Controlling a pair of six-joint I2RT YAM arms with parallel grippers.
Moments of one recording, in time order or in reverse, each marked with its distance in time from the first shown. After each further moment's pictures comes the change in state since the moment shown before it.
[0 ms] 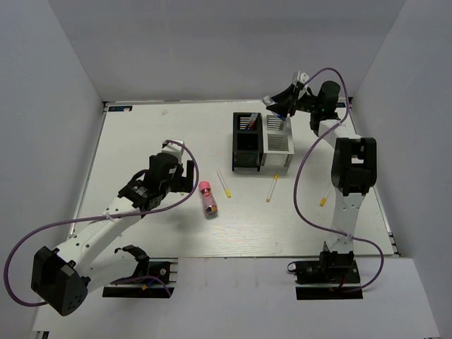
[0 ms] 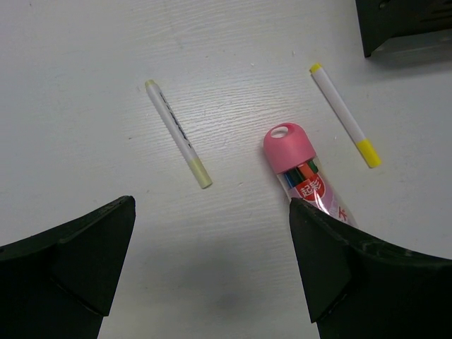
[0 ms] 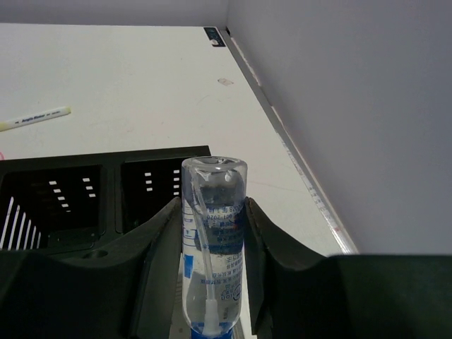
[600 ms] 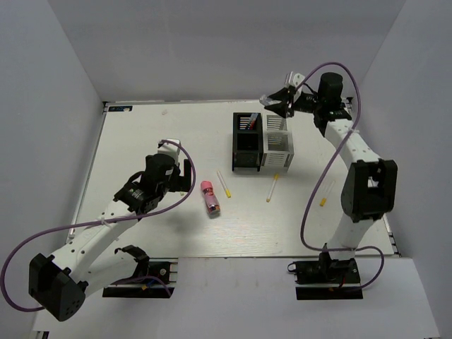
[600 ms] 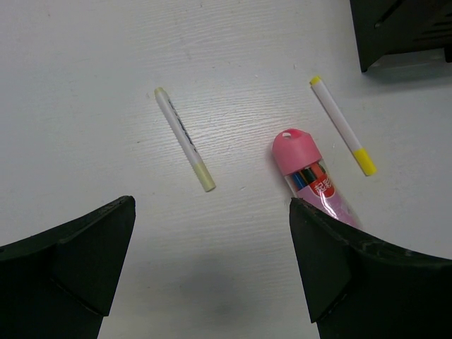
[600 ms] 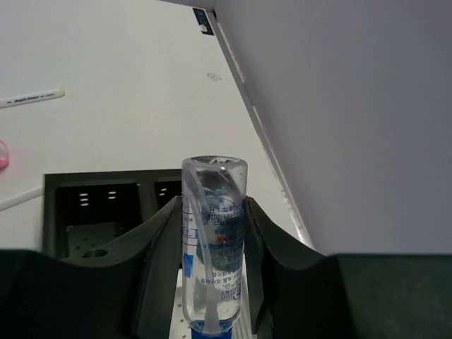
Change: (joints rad) left arm 0.000 -0.045 0.000 -0.009 -0.021 -0.012; right arm 0.083 -0.383 -0.130 -0.563 0.165 -0.500
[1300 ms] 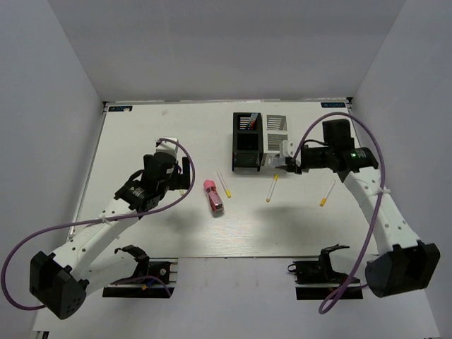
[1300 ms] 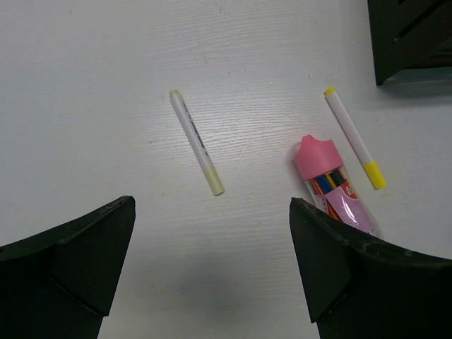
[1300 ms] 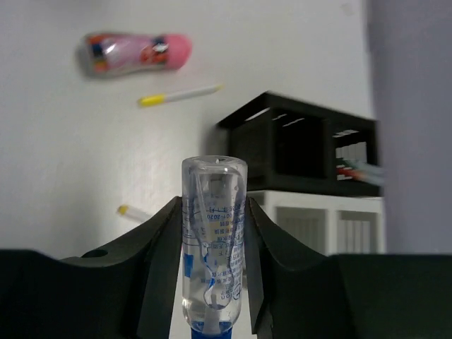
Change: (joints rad) left arm 0.000 0.023 0.021 -0.015 -0.066 -0.028; right arm 0.105 -0.561 -0.344 -0.948 0.200 -0.738
